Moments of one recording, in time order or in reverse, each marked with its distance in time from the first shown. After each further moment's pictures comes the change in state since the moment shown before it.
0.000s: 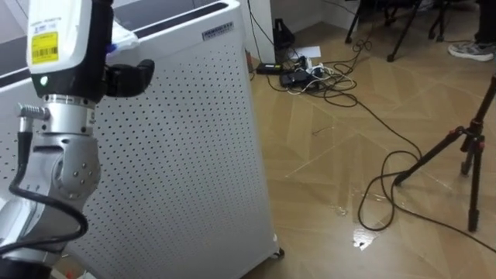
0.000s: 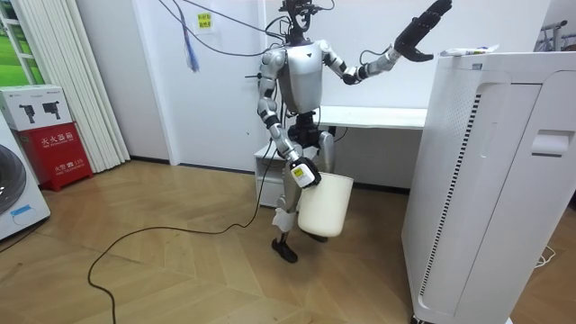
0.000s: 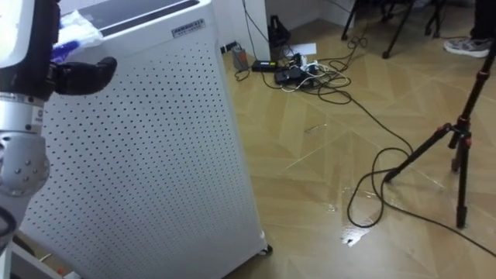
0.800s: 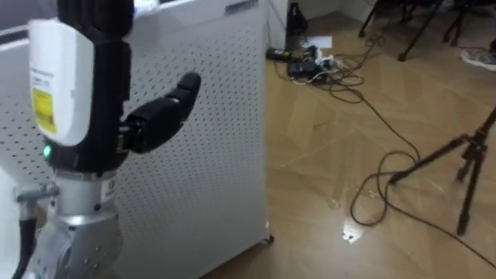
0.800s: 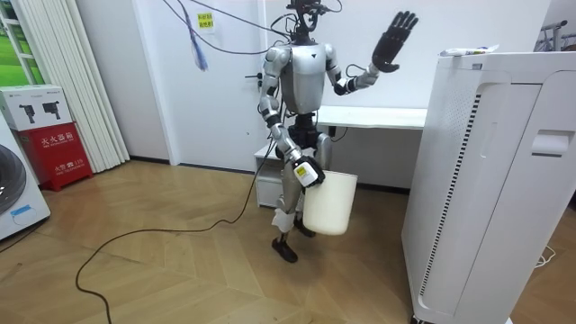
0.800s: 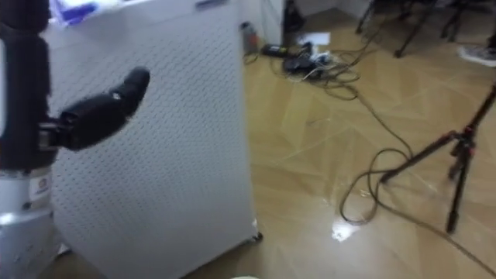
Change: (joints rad) left arm 0.293 -0.104 0.004 -0.363 0.028 -0.230 0.067; right arm -0.002 0.054 0.032 0.038 0.086 -0.148 -0.066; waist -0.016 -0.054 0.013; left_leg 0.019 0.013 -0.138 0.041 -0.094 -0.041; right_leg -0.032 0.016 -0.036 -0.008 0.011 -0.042
